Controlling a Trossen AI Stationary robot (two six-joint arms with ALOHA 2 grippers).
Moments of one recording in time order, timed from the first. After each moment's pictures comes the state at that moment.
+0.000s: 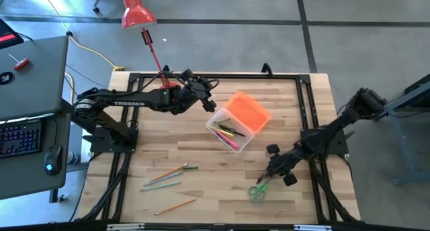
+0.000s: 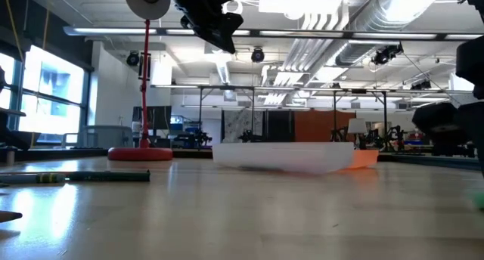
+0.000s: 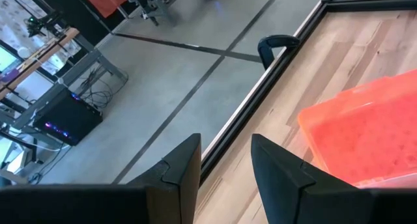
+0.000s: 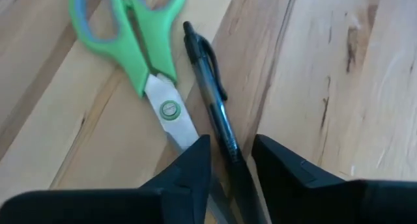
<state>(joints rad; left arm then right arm) 0.14 1.51 1.25 -0.28 -0.77 0.10 0.55 1.29 0.28 0.04 0.04 0.20</state>
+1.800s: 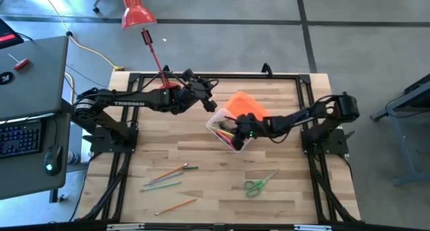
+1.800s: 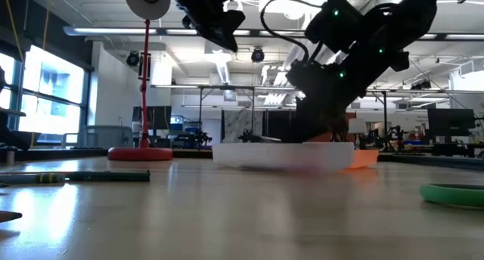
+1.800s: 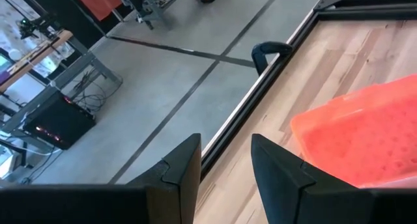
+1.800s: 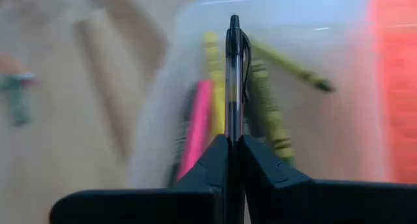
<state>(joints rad) 0.14 1.51 1.25 -0.25 -0.74 0.10 -0.01 1.62 0.68 0.22 0.23 0.57</state>
